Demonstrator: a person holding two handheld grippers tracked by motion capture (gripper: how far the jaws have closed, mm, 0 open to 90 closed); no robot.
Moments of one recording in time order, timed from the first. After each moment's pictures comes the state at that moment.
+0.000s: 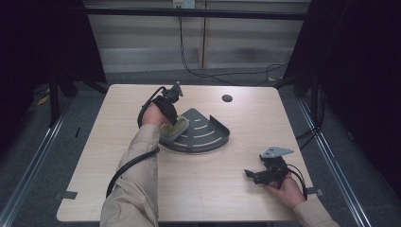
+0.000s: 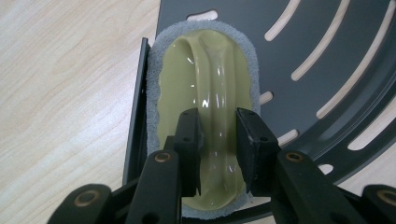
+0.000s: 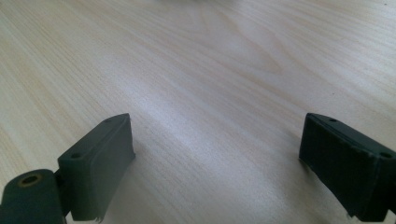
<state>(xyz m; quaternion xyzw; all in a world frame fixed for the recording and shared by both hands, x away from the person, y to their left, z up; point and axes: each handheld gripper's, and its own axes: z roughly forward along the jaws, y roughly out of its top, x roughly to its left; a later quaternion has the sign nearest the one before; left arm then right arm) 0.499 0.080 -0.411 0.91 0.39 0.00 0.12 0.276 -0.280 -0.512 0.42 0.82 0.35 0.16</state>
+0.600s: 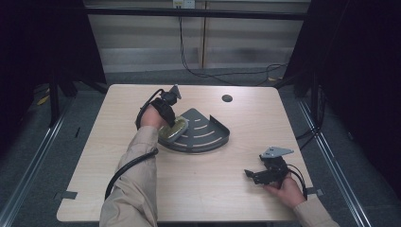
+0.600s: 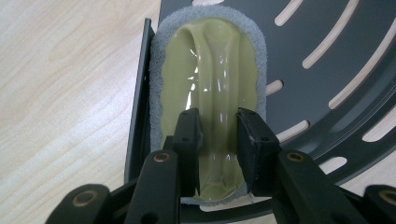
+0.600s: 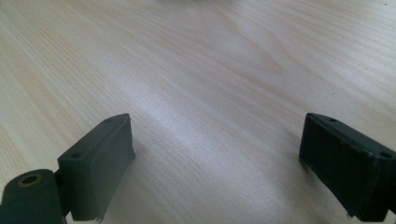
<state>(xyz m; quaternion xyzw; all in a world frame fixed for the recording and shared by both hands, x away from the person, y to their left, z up) 0.497 0.087 -0.420 0.91 0.39 0.00 0.11 0.275 -0.280 -0.512 0.42 0.82 0.35 0.16</state>
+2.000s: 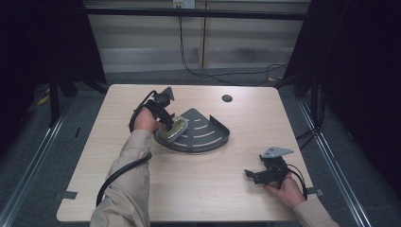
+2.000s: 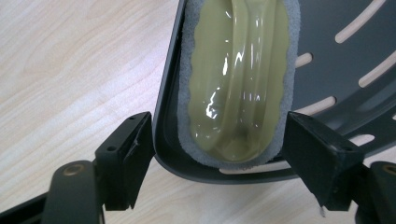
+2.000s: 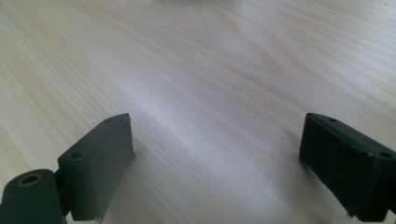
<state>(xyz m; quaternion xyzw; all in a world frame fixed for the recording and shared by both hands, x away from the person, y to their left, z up) 0.482 0.106 -0.413 0.90 0.42 0.03 0.08 0.276 -0.280 -0.512 0.42 0.82 0.35 0.16</state>
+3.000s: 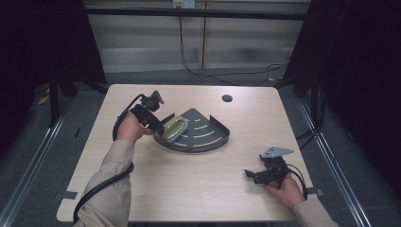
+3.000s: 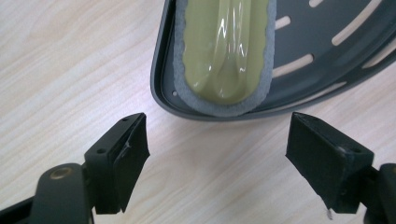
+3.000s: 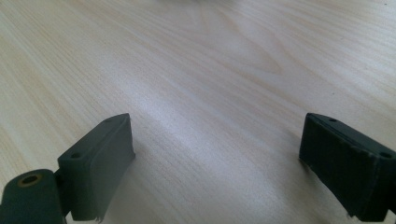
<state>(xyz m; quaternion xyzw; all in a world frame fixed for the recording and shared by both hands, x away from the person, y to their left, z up) 0.446 0.142 -0.395 0.90 0.41 0.03 0.12 0.276 -0.280 -0.512 0.42 0.82 0.35 0.16</state>
